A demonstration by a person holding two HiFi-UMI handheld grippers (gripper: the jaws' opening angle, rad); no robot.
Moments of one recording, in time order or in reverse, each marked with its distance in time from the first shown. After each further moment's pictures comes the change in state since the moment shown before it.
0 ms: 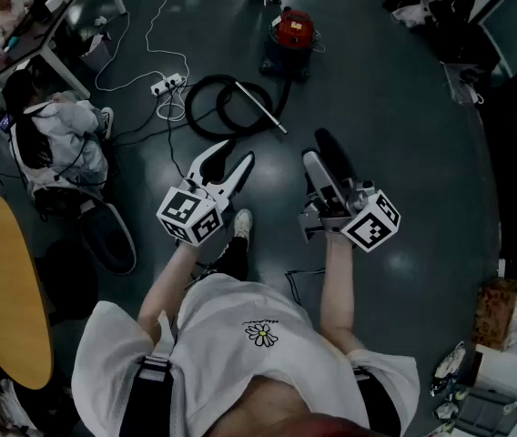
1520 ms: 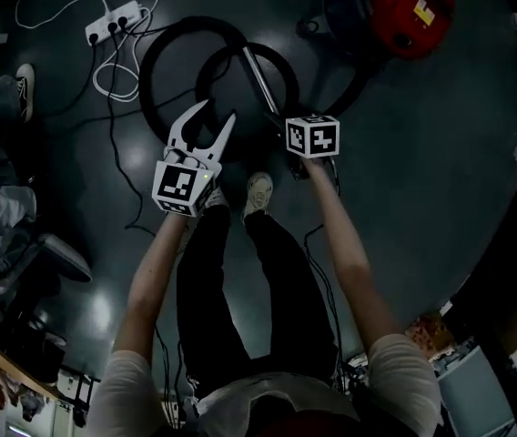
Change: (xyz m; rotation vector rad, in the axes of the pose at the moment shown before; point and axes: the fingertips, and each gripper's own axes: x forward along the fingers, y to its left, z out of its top) left arm 0.398 0.704 -0.354 -0.070 0.283 0.402; right arm 0.232 -0.950 -0.470 -0.031 1.311 -0.579
